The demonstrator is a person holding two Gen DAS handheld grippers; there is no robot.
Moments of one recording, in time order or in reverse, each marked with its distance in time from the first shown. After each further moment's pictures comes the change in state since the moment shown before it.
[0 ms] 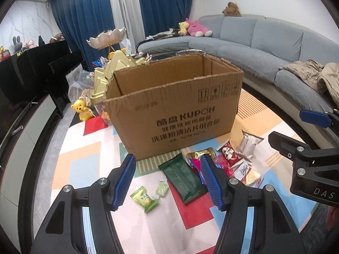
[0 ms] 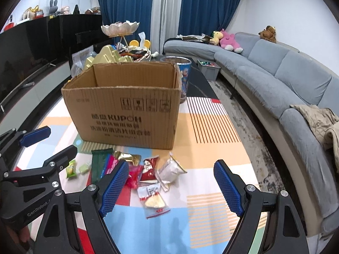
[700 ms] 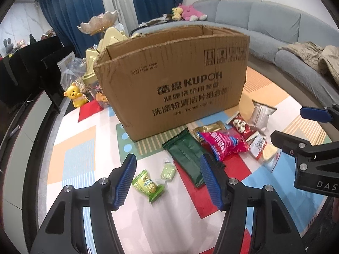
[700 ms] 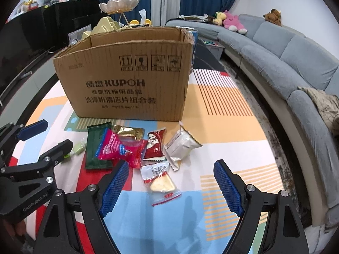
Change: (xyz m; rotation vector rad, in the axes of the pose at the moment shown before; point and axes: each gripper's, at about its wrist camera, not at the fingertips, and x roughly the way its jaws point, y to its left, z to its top) left arm 0.034 0.008 -0.027 0.066 0.104 -0.012; right arm 0.036 0.011 -0.026 0.025 0.136 0.025
